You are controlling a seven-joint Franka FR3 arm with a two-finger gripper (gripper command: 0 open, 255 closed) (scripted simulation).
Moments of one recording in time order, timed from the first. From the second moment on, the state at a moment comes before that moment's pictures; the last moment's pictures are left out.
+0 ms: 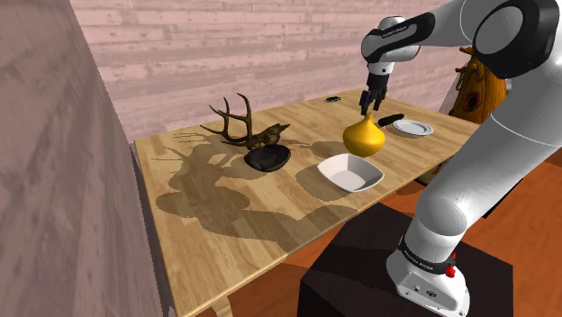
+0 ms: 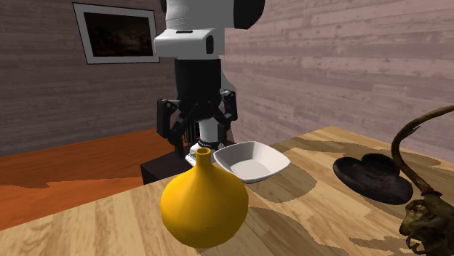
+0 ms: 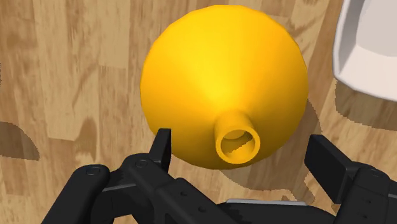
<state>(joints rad) -0.14 -0.20 -0.60 -2.08 -0.12 1.92 -0.53</state>
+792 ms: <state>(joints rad) -0.14 -0.19 -0.61 -2.12 -0.11 1.97 -0.53</state>
